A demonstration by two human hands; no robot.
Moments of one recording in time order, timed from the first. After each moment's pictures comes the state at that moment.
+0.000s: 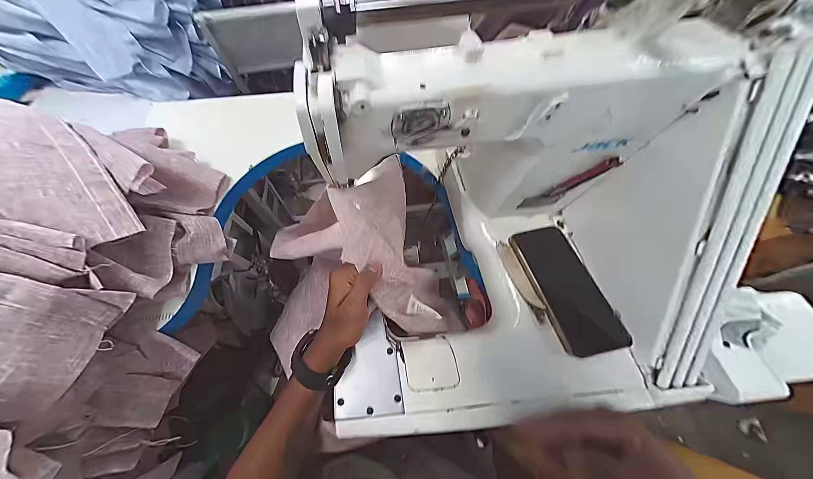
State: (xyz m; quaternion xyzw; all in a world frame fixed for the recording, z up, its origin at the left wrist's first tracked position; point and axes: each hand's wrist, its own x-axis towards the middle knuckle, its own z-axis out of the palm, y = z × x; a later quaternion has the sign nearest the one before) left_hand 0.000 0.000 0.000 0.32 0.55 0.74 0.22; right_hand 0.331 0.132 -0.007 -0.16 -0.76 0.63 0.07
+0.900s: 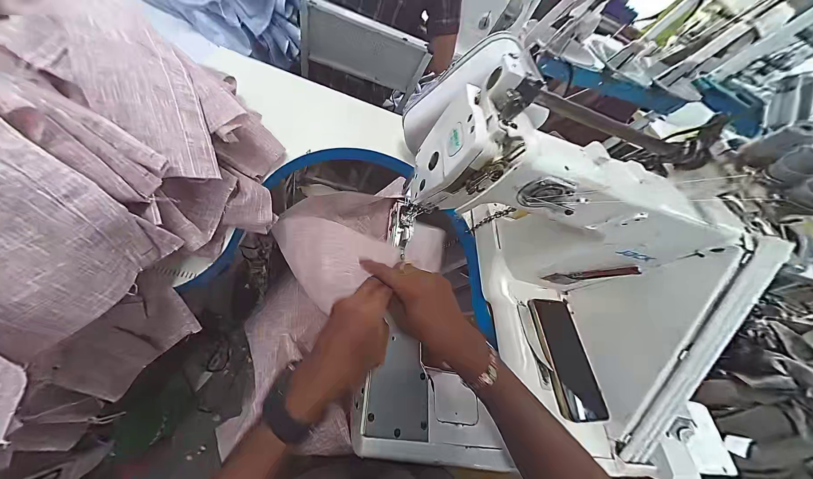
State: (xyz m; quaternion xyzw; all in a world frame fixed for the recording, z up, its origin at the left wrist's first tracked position) left_hand -0.034 -0.078 -0.003 0.43 0.76 0.49 0.00; right_hand 0.032 0.079 0.038 -0.09 -0.98 0.10 0.17
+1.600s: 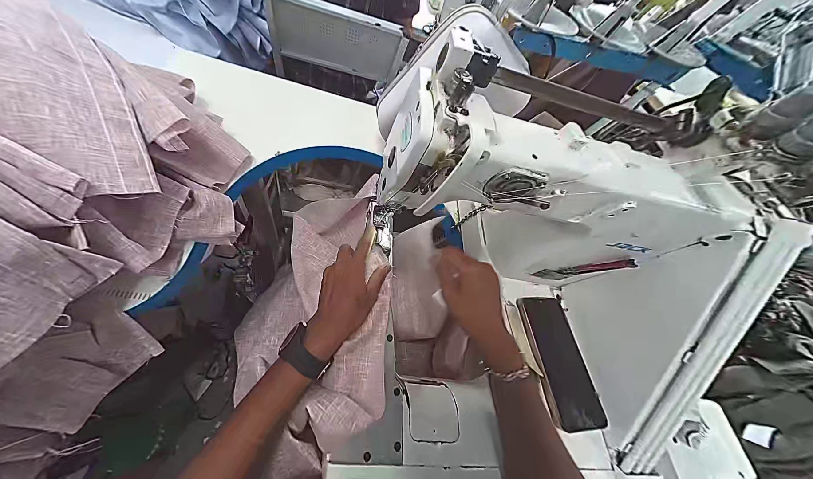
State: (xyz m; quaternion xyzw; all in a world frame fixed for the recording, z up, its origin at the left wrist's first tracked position) left_hand -0.056 0.010 -0.017 0.34 0.84 0.39 0.13; right_hand 0.064 0.156 0.046 -0.27 -0.94 0.16 0.14
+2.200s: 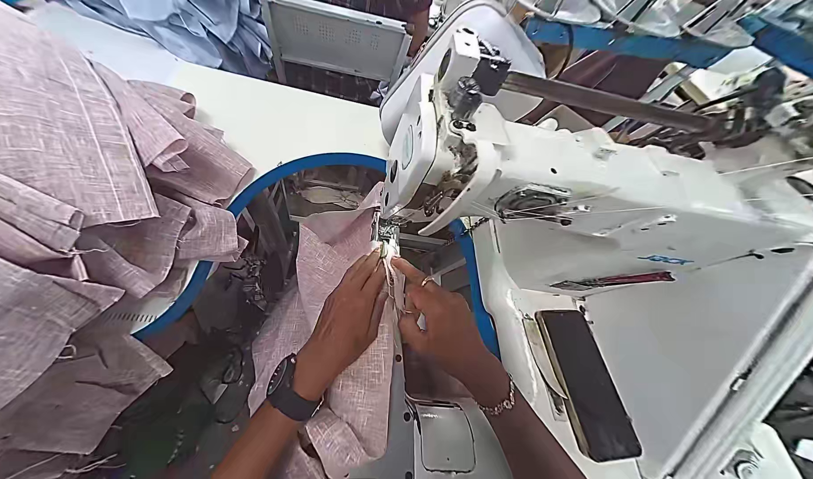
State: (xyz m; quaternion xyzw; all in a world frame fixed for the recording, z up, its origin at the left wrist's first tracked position) left_hand -0.061 -0.002 -0.034 0.50 0.76 0.41 0.01; right_hand 0.052 0.134 0.009 -0.07 -0.96 0.20 0.17
